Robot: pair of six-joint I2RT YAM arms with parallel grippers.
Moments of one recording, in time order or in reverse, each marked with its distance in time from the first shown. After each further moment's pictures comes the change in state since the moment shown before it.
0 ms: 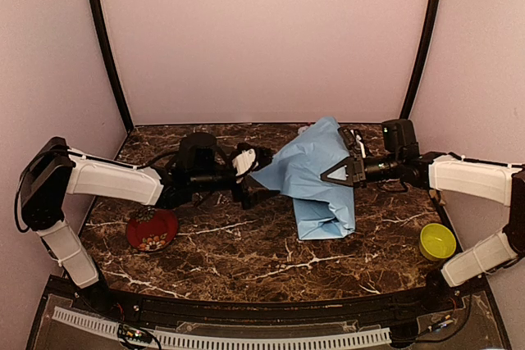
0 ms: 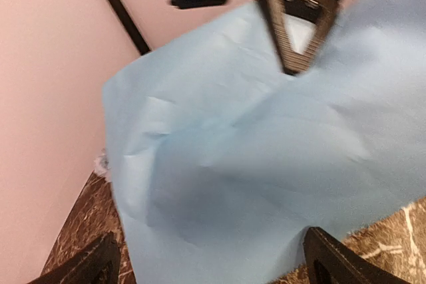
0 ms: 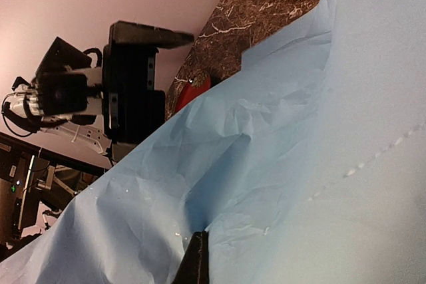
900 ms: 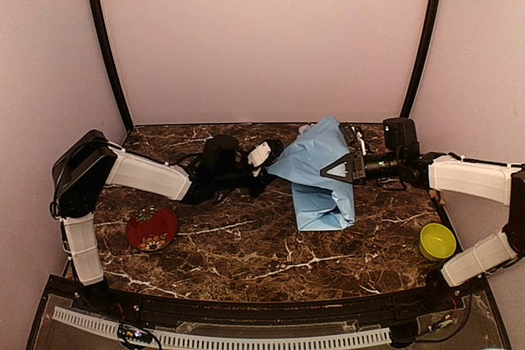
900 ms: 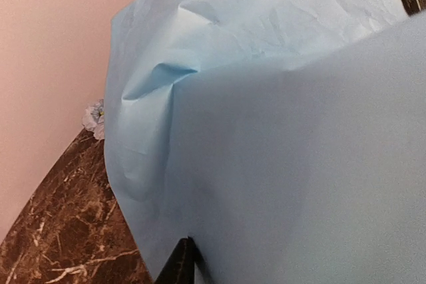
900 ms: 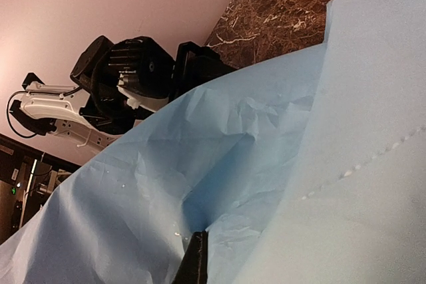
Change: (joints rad) left arm -0.022 0.238 0.137 0.032 -0.080 -0.115; right arm -0.005 0.002 0.011 0.055 -0.006 0.026
